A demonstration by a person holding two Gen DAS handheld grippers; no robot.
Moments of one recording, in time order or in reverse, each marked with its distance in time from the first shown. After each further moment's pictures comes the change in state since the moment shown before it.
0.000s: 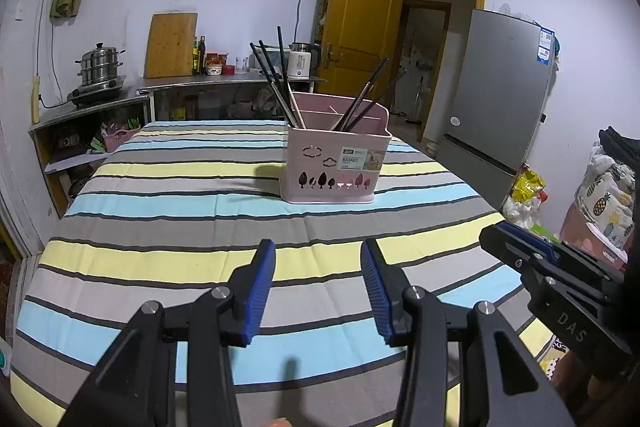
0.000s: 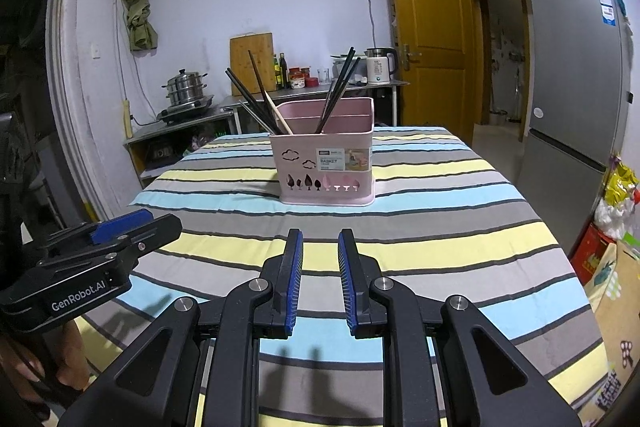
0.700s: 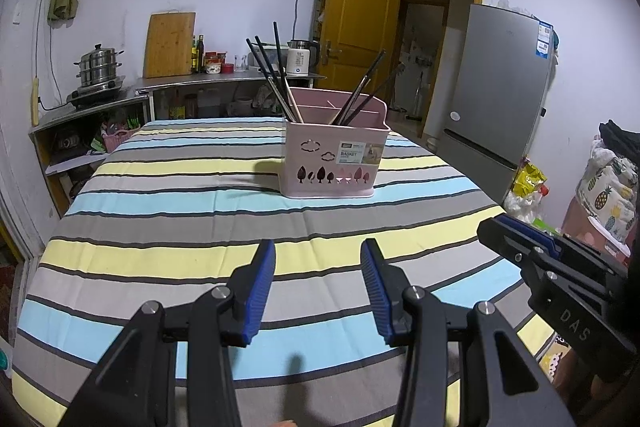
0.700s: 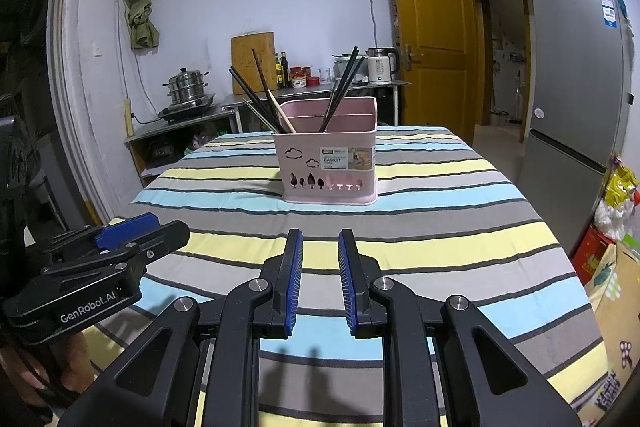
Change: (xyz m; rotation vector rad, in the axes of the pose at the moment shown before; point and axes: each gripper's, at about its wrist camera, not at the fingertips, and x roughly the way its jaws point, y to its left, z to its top) left arm 0.000 -0.003 -0.002 0.016 0.011 0.005; right arm 0.000 0.003 0.000 -0.003 0.003 0.002
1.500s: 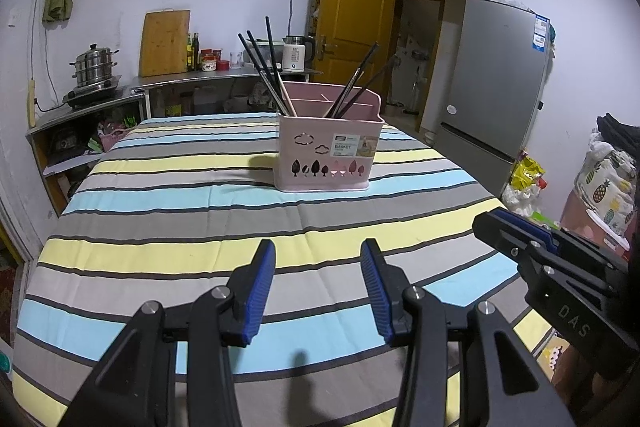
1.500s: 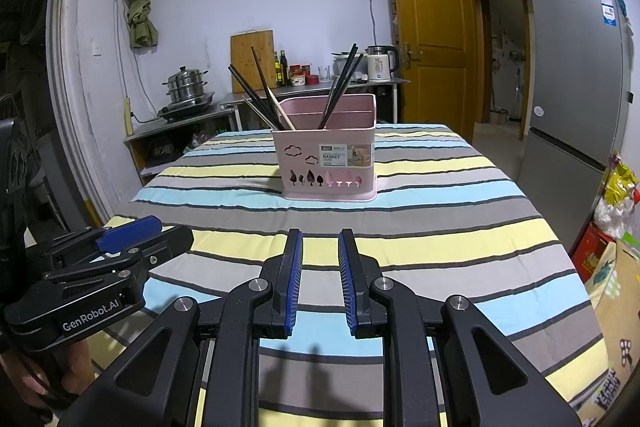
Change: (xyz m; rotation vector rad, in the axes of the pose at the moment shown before) left arm 0.001 -0.003 -0.002 0.016 0.017 -0.007; right arm -0.001 0.000 -0.004 0.000 0.004 -0.002
